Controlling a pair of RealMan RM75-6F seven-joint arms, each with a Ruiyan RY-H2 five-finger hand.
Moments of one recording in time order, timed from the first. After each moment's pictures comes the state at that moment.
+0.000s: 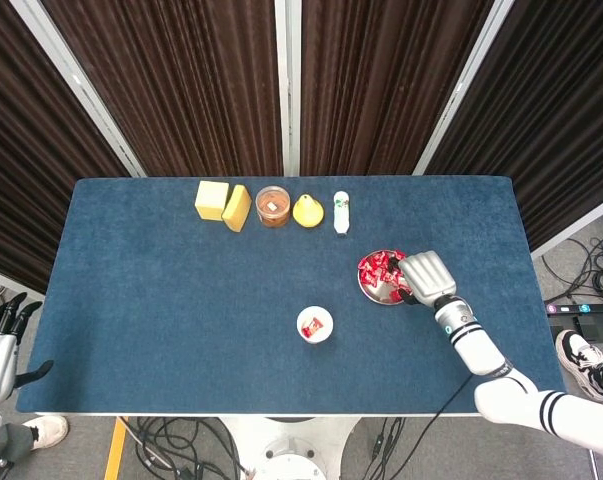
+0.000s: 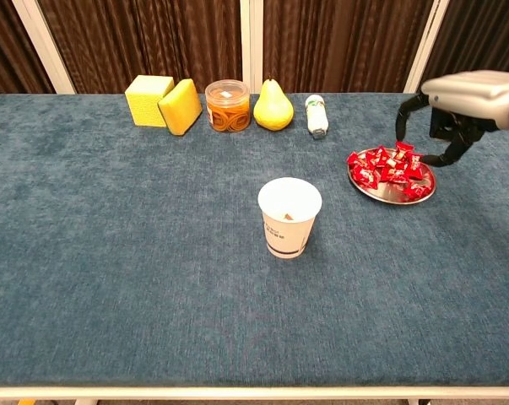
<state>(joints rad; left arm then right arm) -0.03 -1.18 -0.04 -1.54 1.43 1.50 0.08 0.74 -1.40 0.11 -1.39 -1.09 0.84 -0.32</state>
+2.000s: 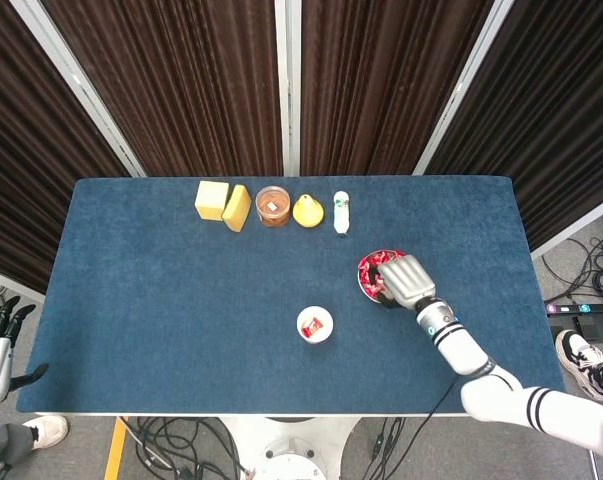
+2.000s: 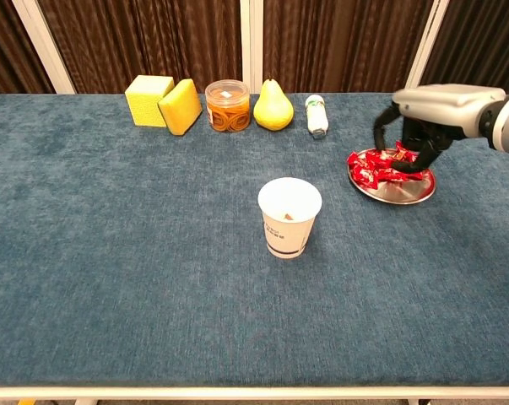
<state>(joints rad) -0.01 -1.19 -0.05 -1.54 1.41 1.50 0.08 0.77 -1.41 0.14 -1.46 -1.13 0.80 -0.24</state>
